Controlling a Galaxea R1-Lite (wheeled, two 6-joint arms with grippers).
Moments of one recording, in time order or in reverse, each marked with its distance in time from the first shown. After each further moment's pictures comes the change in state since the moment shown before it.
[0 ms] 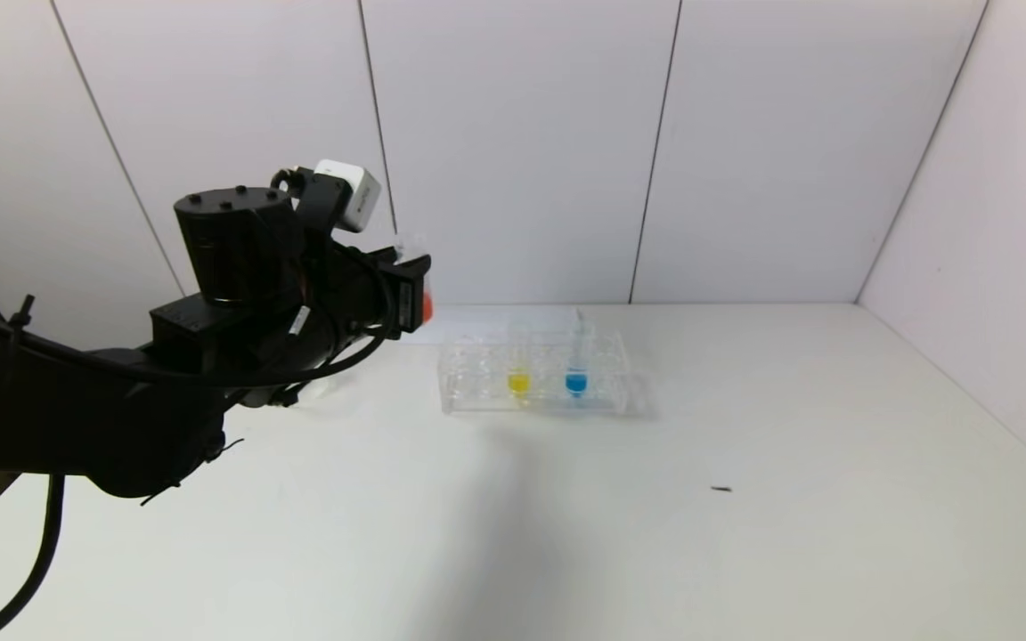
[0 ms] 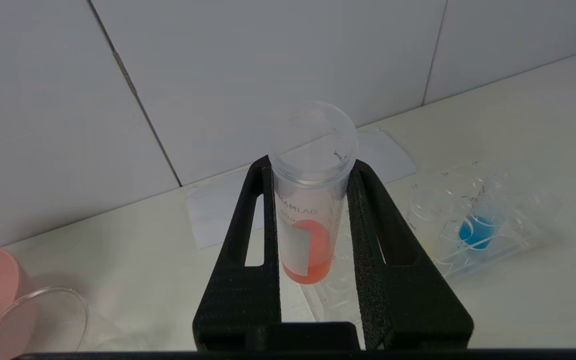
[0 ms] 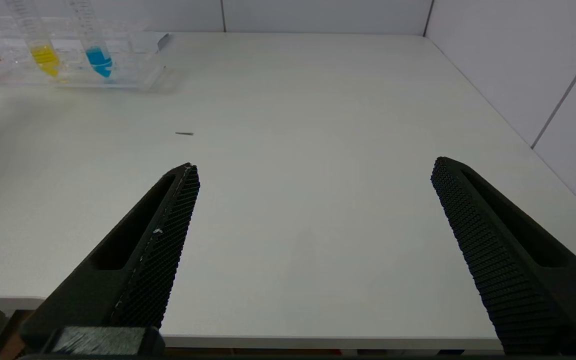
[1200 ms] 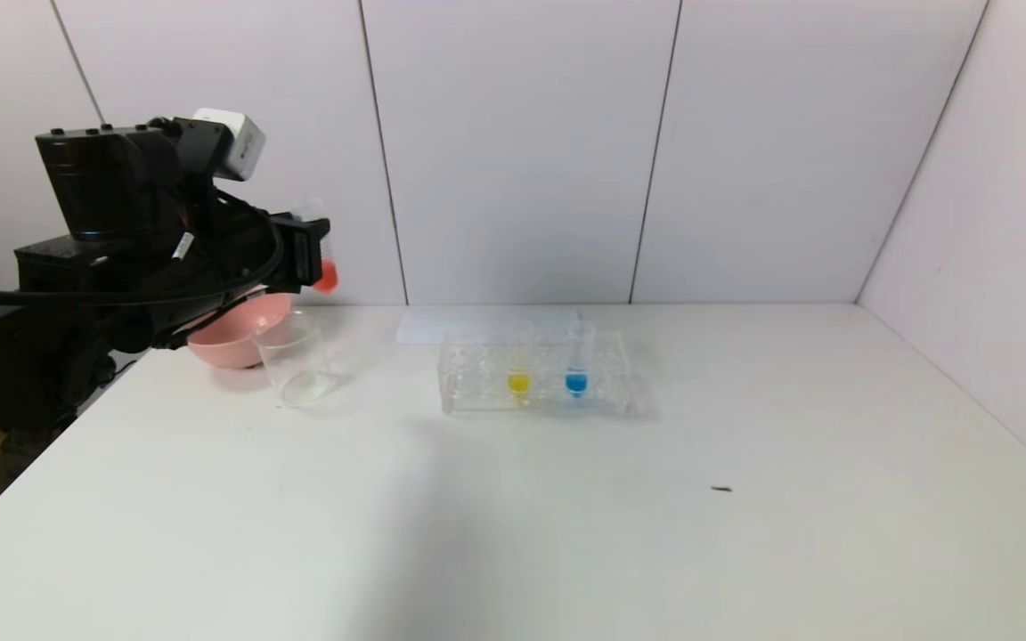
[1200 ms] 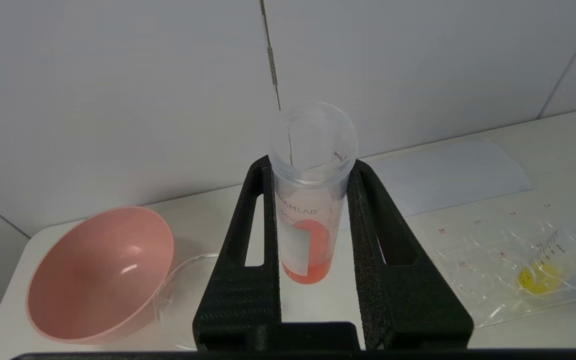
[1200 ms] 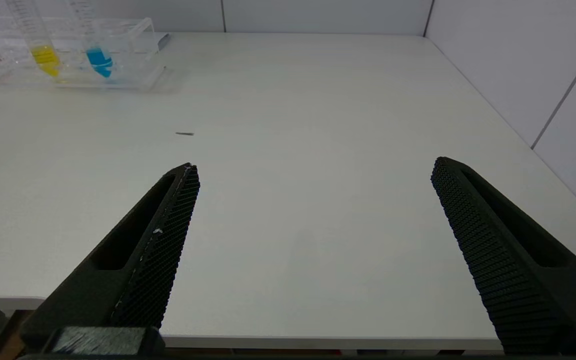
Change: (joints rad) left arm 0.230 -0.091 -0.081 0.197 -0.043 0.007; right arm 0.000 0.000 0.000 0.000 0.000 0.000
